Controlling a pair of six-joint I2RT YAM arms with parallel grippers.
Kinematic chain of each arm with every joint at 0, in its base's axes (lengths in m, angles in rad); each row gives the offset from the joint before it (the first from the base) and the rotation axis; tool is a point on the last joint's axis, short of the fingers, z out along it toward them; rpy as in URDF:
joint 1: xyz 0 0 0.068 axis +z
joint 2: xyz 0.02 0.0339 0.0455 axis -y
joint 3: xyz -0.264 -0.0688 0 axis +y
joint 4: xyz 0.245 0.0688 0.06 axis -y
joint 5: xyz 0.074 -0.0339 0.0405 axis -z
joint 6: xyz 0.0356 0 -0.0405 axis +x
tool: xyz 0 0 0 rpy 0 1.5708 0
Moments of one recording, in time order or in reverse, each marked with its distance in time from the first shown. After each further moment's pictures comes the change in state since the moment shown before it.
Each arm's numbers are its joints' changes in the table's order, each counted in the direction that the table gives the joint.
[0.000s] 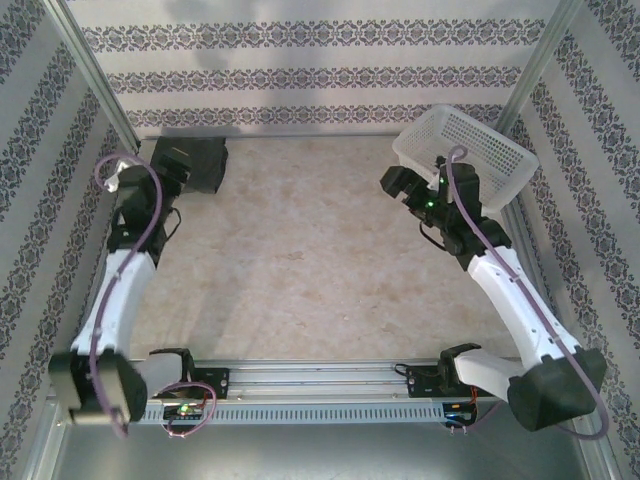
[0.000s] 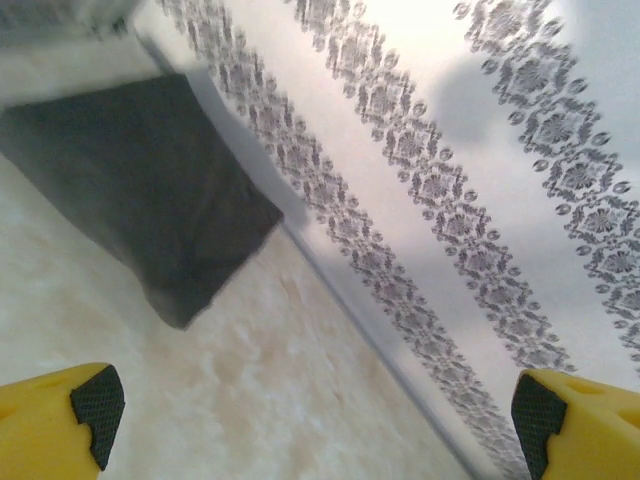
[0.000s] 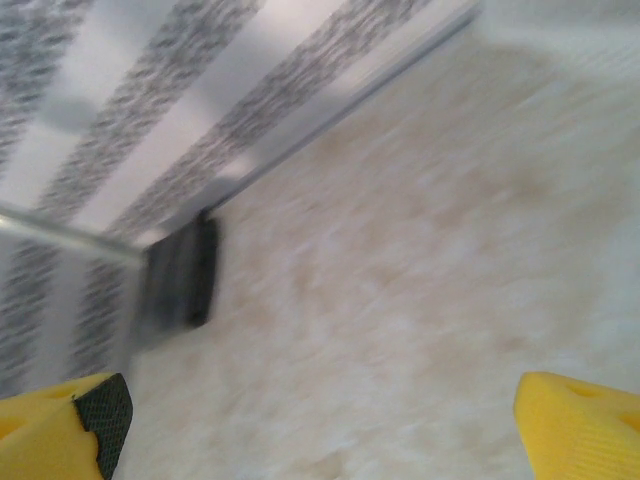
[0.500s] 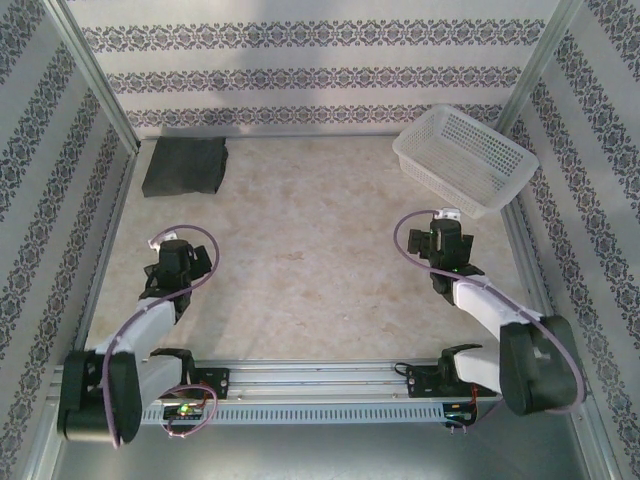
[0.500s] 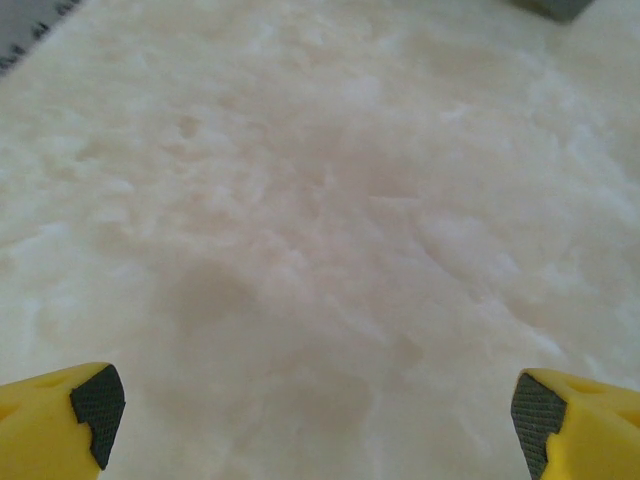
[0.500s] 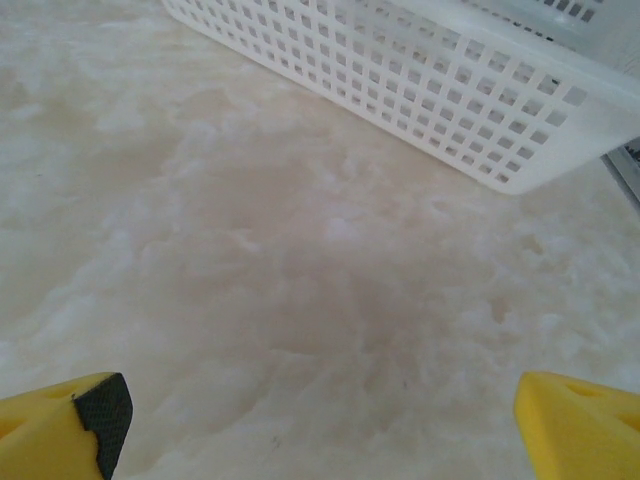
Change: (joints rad) left arm -0.004 -0.023 0.626 0.271 -0.151 0.626; right arm -0.088 -0.123 0.578 0.561 0.421 -0.625
